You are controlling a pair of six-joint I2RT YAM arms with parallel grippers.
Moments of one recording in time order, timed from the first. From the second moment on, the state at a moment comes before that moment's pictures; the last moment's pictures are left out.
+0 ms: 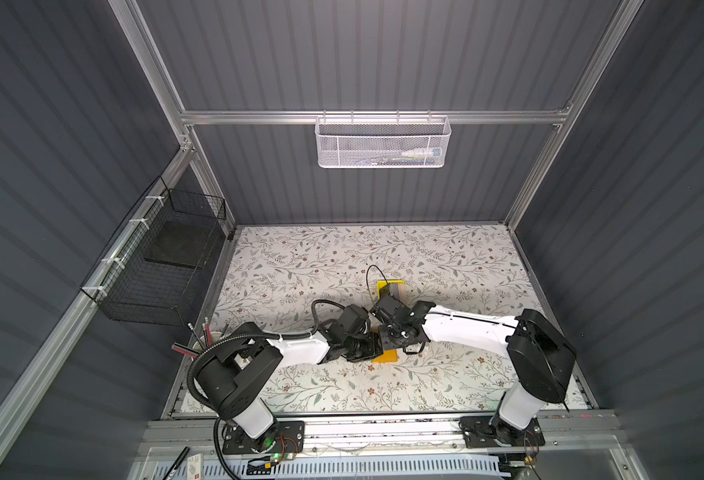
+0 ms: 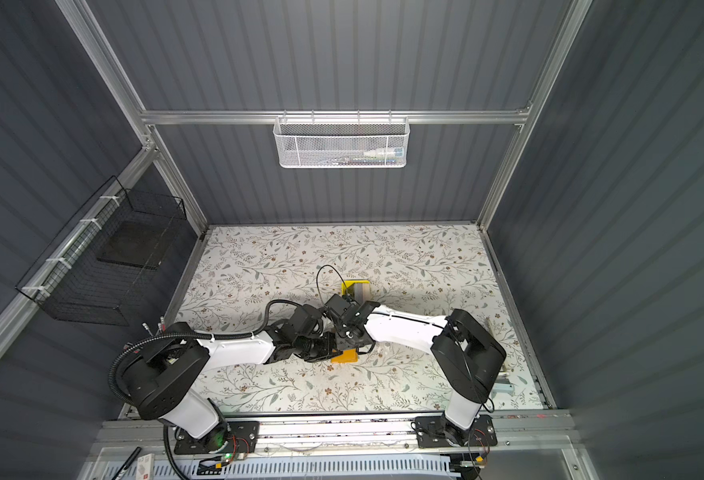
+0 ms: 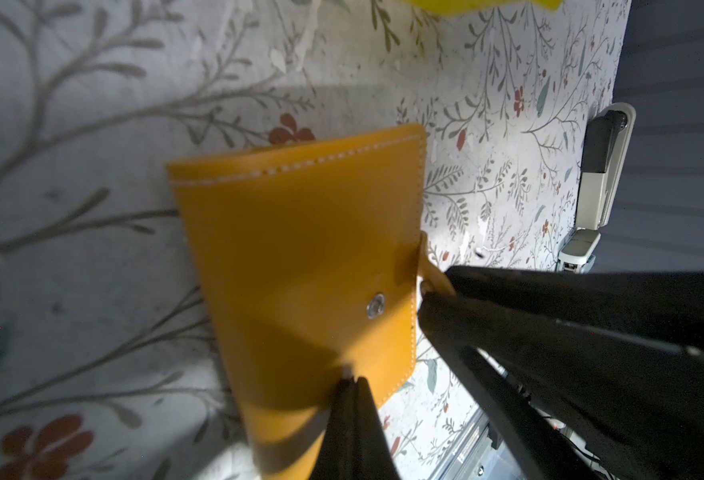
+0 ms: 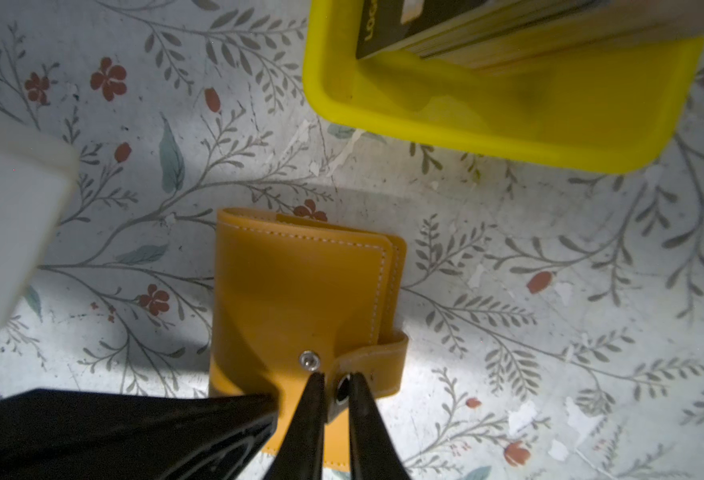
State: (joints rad) left arm -0.84 1.62 0.68 0.04 0.40 -0.89; right arm 0.92 1.70 1.08 -0.63 0.13 0.70
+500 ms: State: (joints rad) left arm -0.84 1.62 0.68 0.05 0.40 -0.89; right arm 0.92 1.70 1.08 -0.62 0.12 0.70
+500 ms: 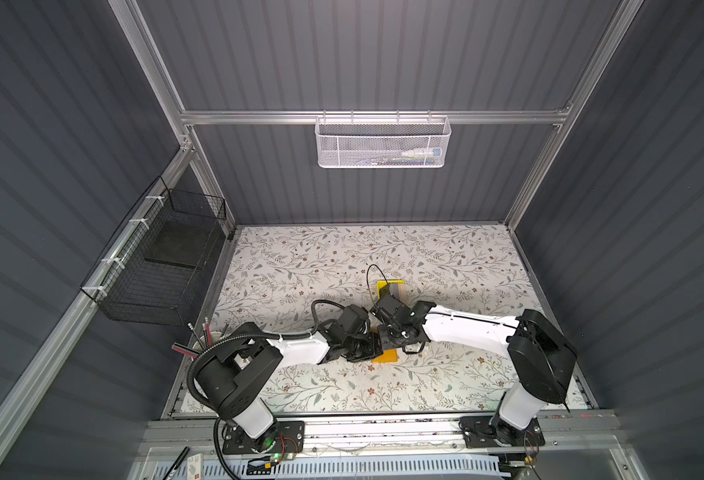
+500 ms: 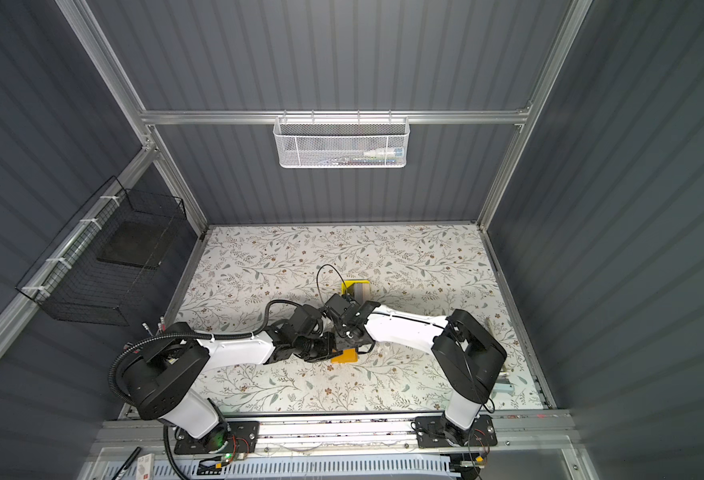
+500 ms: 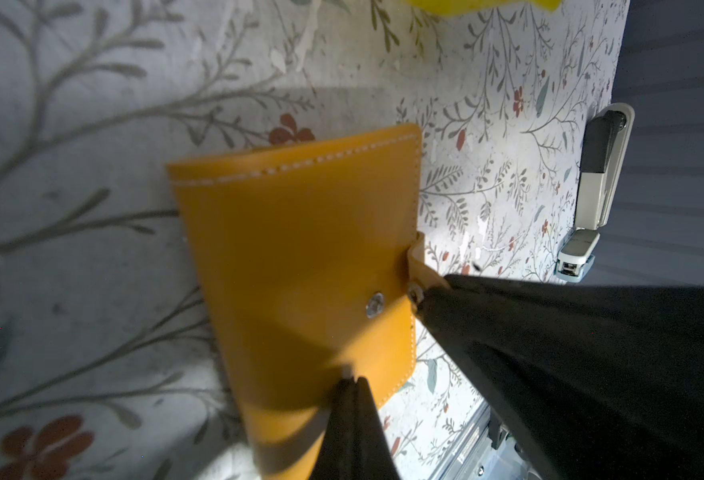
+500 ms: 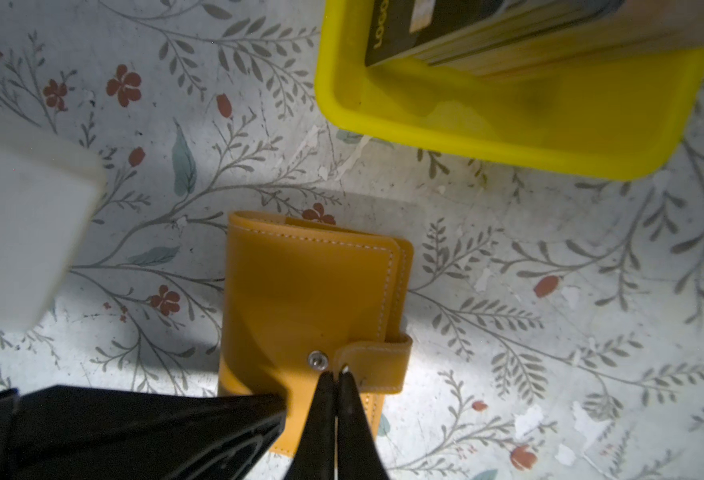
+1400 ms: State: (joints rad) left arm -0.84 1.60 0.65 0.08 0.39 -0.91; right arm 0.92 1.74 1.08 -0.59 0.07 0.70
